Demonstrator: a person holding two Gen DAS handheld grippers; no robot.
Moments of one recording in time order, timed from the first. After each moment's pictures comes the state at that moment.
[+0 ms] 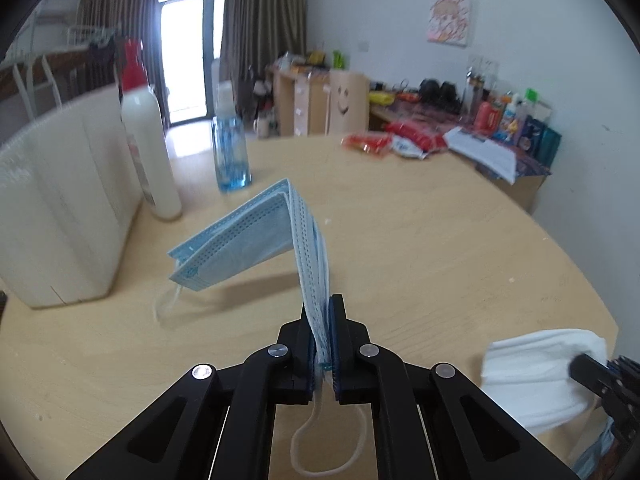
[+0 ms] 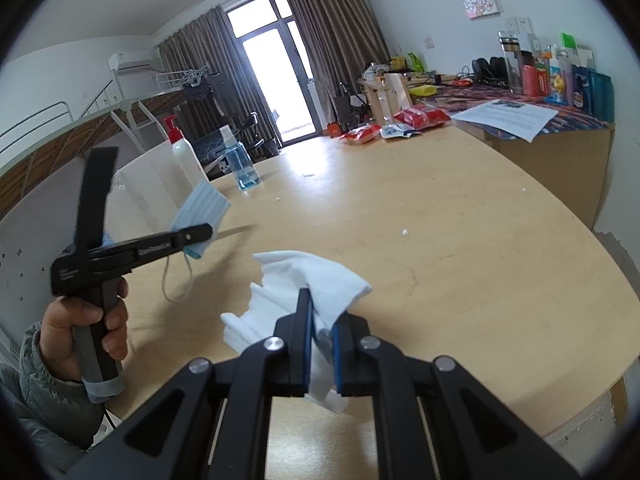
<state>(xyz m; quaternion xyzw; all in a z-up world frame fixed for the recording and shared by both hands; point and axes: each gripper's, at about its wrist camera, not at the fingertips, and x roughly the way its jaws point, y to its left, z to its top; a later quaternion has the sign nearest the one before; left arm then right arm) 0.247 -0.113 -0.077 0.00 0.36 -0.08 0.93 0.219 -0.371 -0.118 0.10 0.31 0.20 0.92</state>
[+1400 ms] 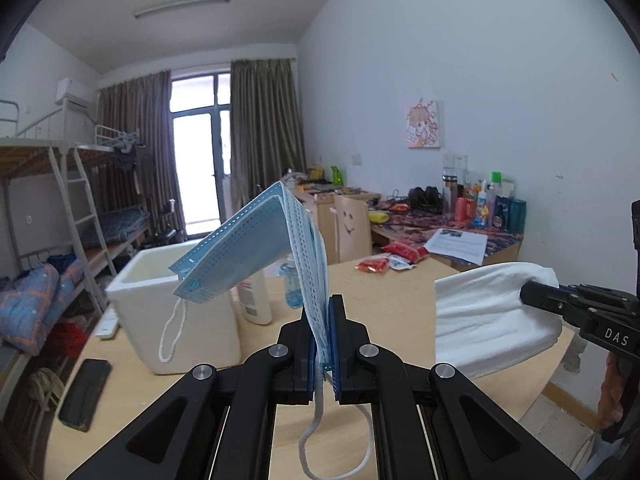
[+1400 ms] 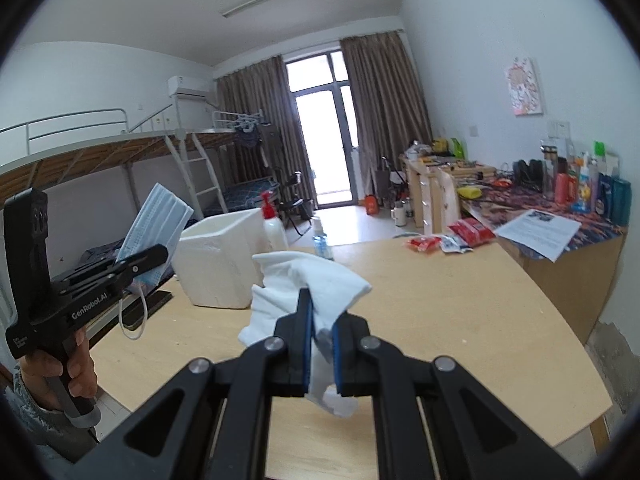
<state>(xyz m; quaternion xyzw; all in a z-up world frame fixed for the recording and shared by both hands) 0.091 -0.053 0.036 0.04 0.15 -0.08 0.99 0.165 -0.312 -0.015 0.05 0.17 0.25 0.95</state>
